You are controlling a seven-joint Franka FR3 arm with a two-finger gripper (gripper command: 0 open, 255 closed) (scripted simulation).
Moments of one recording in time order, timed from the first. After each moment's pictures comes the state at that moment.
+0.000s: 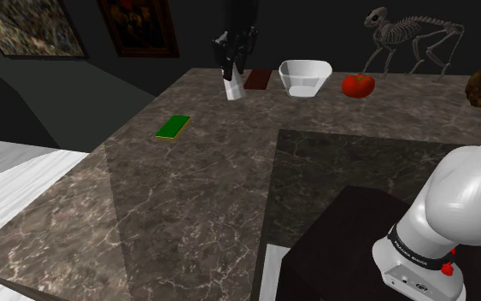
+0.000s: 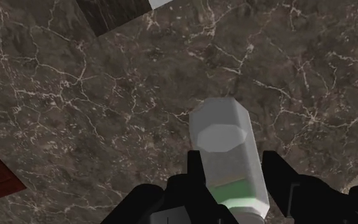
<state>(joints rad) 0.05 -0.22 0.28 -1.74 0.00 1.74 0.14</state>
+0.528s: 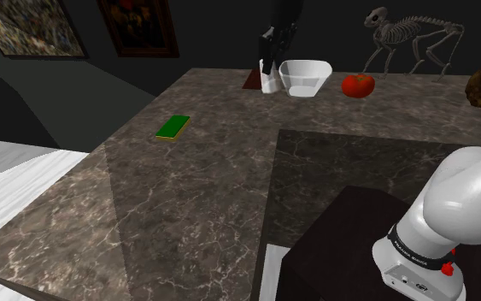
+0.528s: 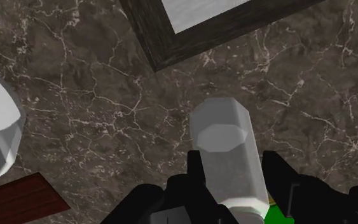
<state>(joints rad) 0.01 -0.42 0.14 -1.94 0.04 1.74 -0.05</state>
